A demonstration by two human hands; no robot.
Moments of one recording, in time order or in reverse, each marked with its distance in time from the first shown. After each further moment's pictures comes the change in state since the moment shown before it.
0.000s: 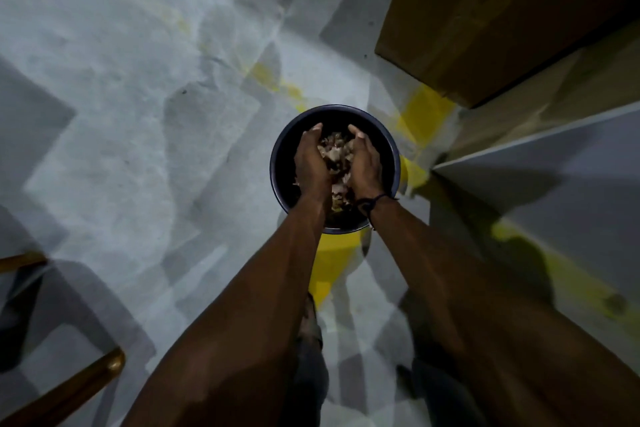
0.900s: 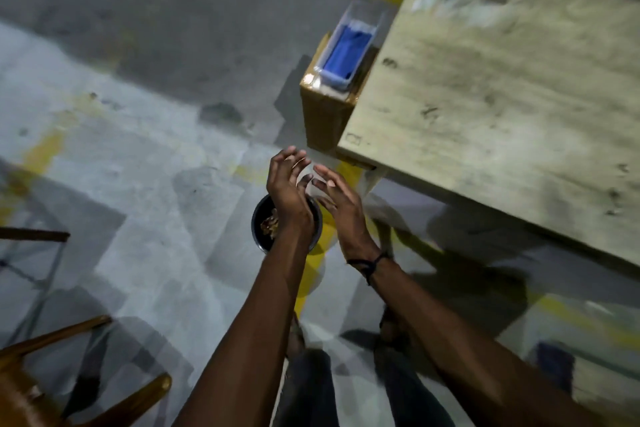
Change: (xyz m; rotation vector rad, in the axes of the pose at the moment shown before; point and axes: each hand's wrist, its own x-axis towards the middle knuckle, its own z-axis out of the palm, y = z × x) left_hand -0.391 0.267 0.169 -0.116 -0.194 0.210; right_hand -0.273 -0.343 -0.177 0.308 -0.142 -0.211
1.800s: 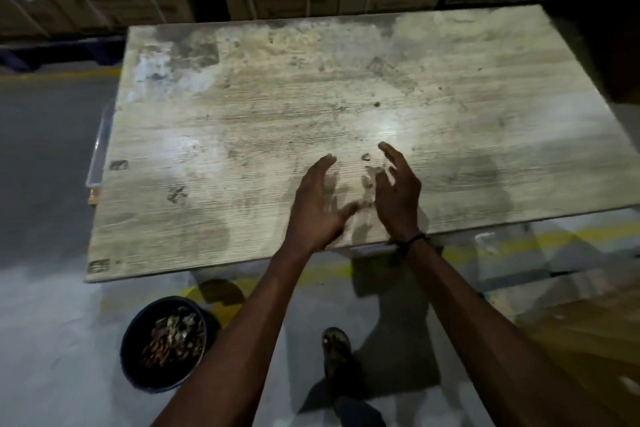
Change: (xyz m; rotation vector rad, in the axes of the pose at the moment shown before) left_hand -0.134 -0.225 0.291 1.079 -1.074 0.462; right_hand -0.044 -0.112 -0.437 -0.524 0.914 -0.420
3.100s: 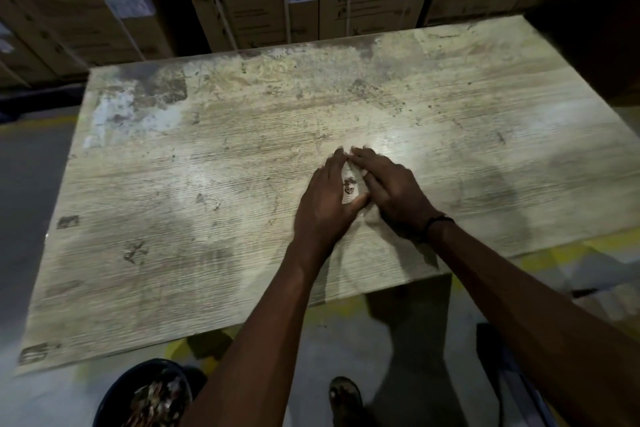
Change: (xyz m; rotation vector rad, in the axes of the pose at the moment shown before) left_hand 0.096 -0.011 0.051 0.382 0.009 0.222; right_hand 0.090 0.043 -0.015 -0.318 -0.429 -0.314
